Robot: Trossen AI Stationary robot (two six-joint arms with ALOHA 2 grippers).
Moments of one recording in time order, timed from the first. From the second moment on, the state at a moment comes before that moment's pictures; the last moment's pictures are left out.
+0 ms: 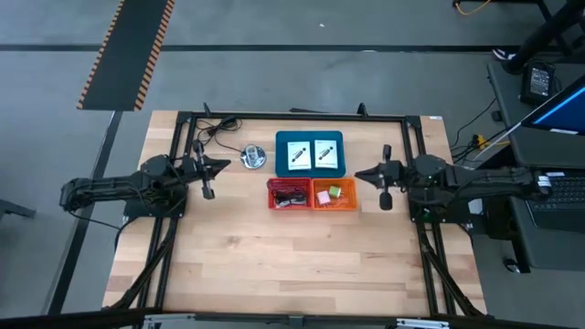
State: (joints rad) left arm 0.17 0.15 0.07 0.23 -0.15 0.20; right arm -0.05 0.54 0.34 0.04 0.10 -0.08
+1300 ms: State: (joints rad) left arm 0.17 0.13 0.01 0.23 -0.19 0.05; right arm -0.05 0.02 0.23 -0.17 0.00 -0.11
